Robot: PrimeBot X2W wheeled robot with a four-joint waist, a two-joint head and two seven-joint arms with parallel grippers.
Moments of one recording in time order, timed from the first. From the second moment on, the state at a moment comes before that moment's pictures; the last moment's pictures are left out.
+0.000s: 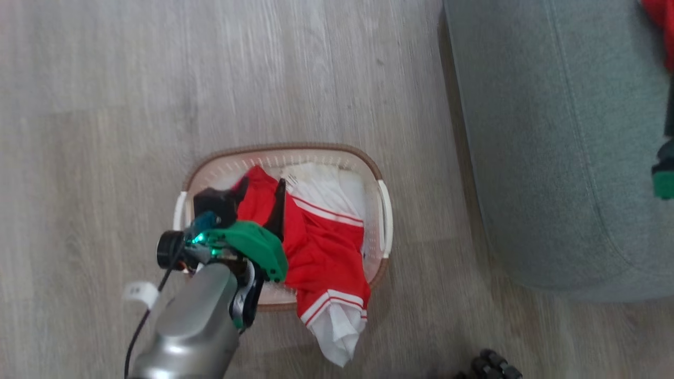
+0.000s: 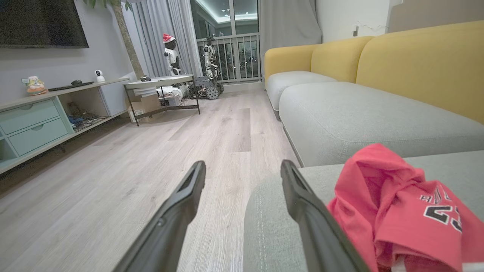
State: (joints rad) left arm -0.49 0.05 -0.54 0.73 -0.47 0.09 -0.25; right arm -0.34 -0.41 -0.04 -0.02 0.57 0.13 -0.26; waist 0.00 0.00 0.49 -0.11
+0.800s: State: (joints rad) left arm -0.84 0.05 -0.83 1.21 -0.80 0.14 -0.15; right arm -0.57 -0.47 -0.04 -0.10 0.61 0.13 -0.26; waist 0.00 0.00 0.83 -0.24
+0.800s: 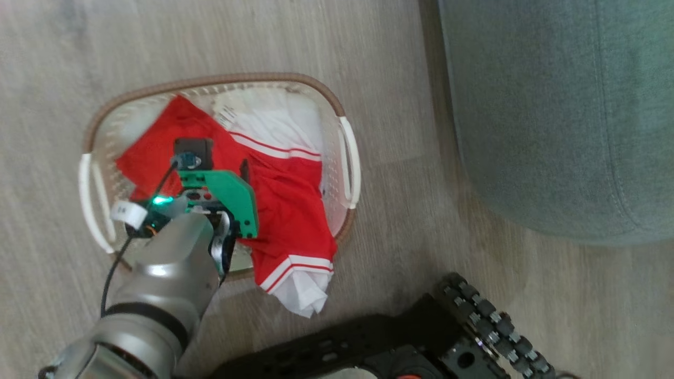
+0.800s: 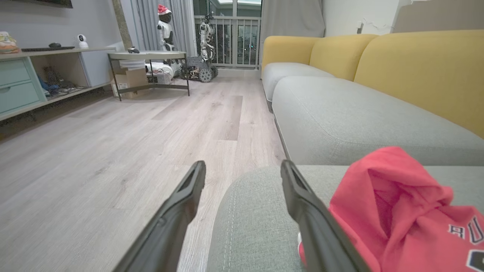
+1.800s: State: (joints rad) left arm -0.94 0.05 -0.90 1.30 -0.83 0.18 0.02; right arm -0.61 -0.47 -0.05 -0.12 0.61 0.13 -0.26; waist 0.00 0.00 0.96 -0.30
